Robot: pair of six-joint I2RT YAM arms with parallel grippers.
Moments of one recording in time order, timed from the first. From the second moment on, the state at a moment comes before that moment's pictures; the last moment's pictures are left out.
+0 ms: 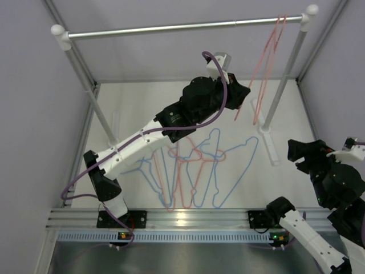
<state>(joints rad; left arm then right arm) -1.03 1.71 1.91 -0.17 -0.19 -0.49 0.51 0.34 1.10 -0.93 0.58 0.66</state>
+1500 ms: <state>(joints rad) -1.06 1.26 0.81 -0.37 -0.33 -0.60 0.51 0.25 0.98 -0.95 0.58 0.68</state>
